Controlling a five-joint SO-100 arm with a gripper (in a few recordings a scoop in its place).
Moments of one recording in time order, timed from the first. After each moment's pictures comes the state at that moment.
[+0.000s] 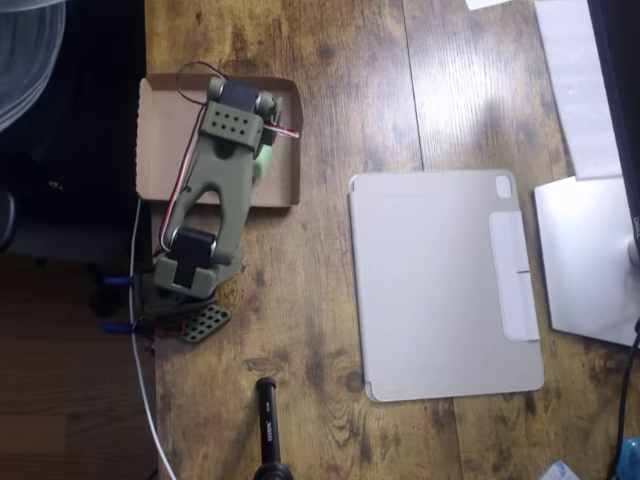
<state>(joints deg) -57.5 126.3 107.0 92.3 9.6</state>
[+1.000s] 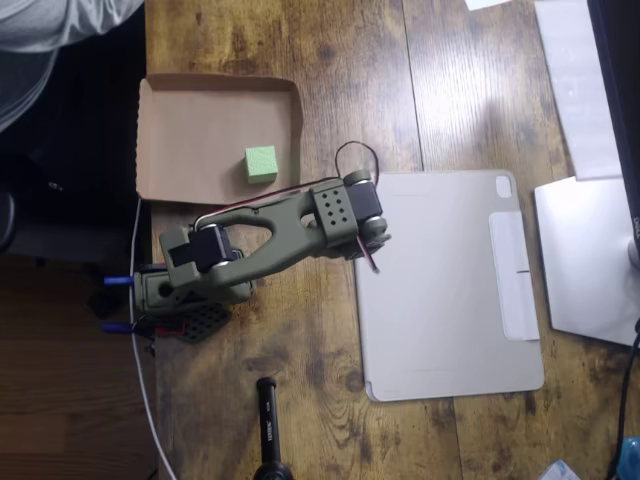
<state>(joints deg) 1.0 120.5 100.4 101.5 0.1</state>
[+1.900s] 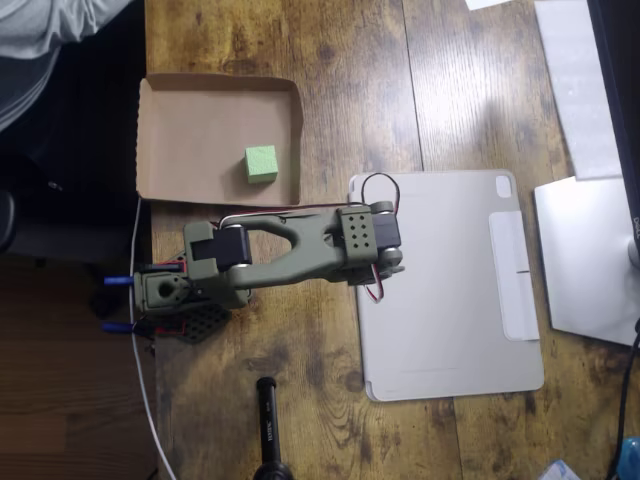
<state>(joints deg) 9.1 111.7 103.6 102.0 -1.4</state>
